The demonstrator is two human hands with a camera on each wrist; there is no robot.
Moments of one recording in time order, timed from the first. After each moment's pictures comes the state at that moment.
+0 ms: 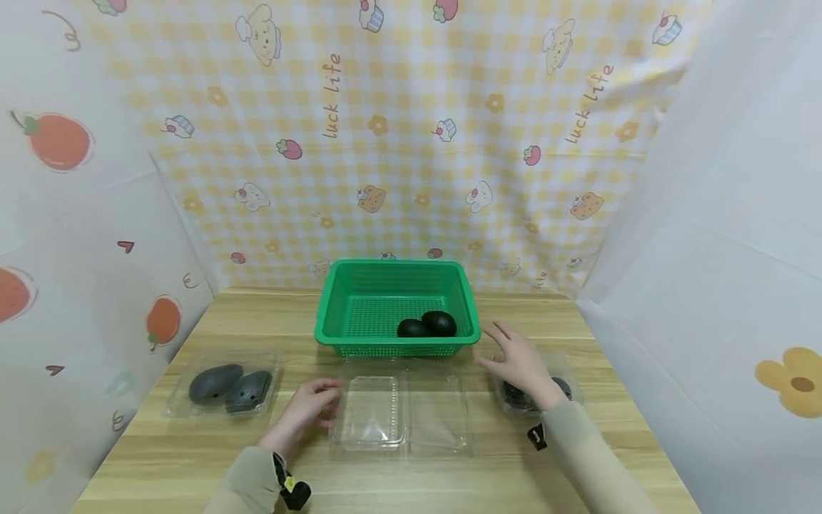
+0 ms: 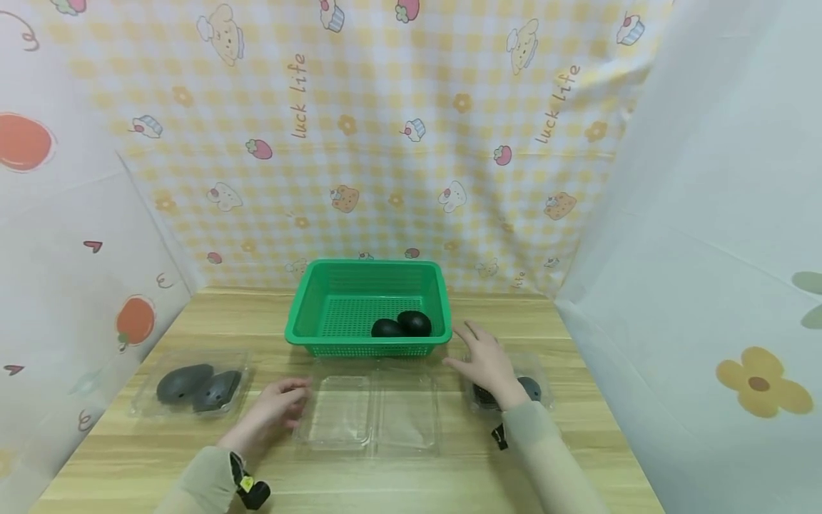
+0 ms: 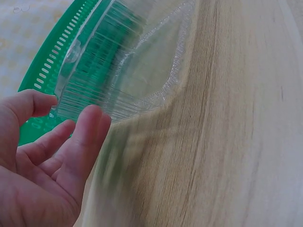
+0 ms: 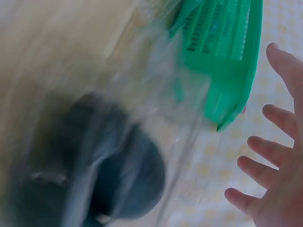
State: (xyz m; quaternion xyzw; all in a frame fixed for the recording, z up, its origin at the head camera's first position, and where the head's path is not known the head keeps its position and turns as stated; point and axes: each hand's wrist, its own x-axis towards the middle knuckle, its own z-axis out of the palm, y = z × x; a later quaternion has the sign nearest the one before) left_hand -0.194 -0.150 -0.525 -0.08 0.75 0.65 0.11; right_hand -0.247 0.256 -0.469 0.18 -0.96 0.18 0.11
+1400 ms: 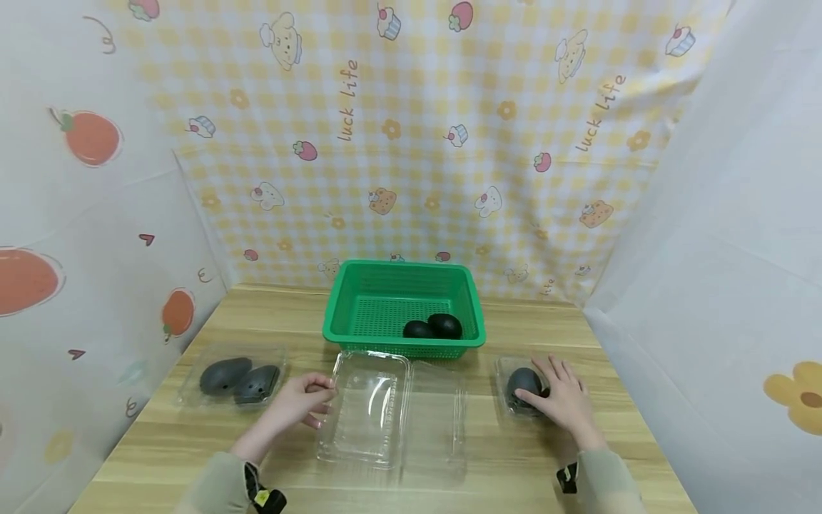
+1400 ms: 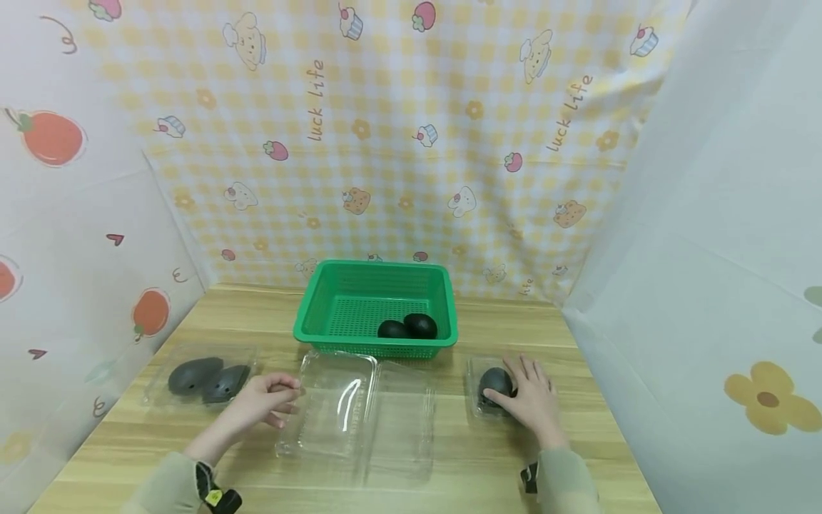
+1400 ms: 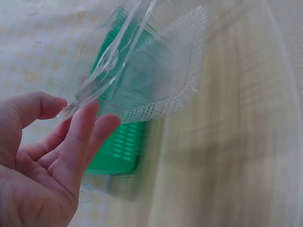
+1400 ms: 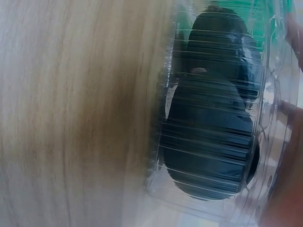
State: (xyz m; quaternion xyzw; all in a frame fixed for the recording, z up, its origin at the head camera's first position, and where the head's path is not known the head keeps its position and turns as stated) left_hand -0.163 -0.174 -0.473 0.03 0.77 0.63 0.13; right_hand -0.203 0.324 -0.513 0.07 -0.98 0.16 0.10
